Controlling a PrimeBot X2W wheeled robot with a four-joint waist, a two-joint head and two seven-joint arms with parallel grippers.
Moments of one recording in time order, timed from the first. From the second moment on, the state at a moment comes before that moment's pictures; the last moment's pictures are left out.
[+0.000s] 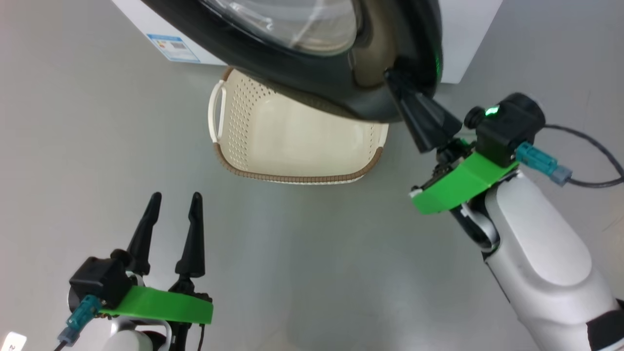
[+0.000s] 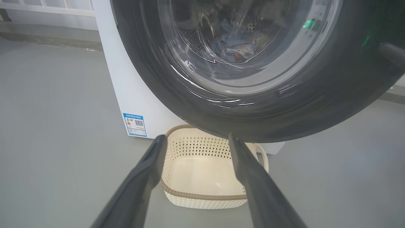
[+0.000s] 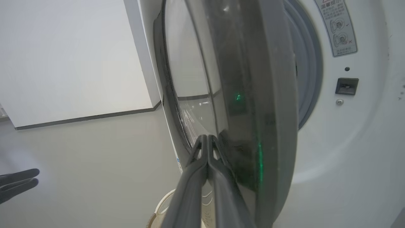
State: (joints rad) left arm -0.17 0.04 -0.13 0.07 -0.33 -0.08 -0.26; right arm -0.68 -0.22 0.42 0.26 0.34 0.13 -0.26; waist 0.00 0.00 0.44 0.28
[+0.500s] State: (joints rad) left arm -0.23 0.03 -0.17 0.08 -0.33 -0.11 -0.26; right arm -0.92 -0.14 0.21 0.32 0.21 0.13 -0.26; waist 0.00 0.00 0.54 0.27
